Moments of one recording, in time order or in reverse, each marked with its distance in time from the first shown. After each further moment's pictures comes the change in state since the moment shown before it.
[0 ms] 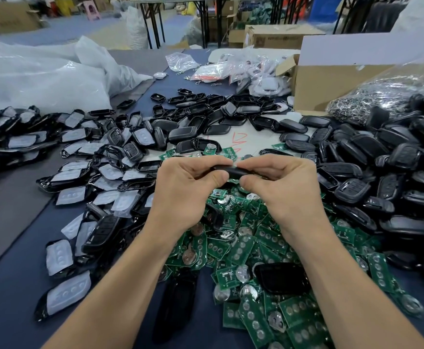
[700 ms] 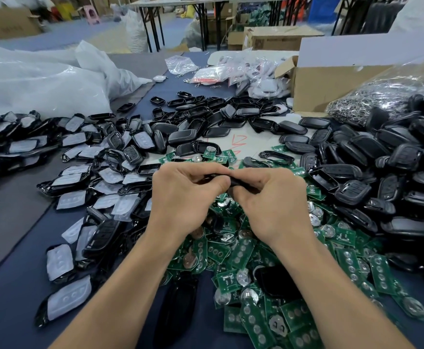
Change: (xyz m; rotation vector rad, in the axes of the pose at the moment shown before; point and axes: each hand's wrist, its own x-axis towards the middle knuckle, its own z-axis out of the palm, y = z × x) left_hand -0.002 -0.002 0.003 0.082 0.073 -0.027; right_hand -0.012 -0.003 0.018 -0.392 0.009 -0.080
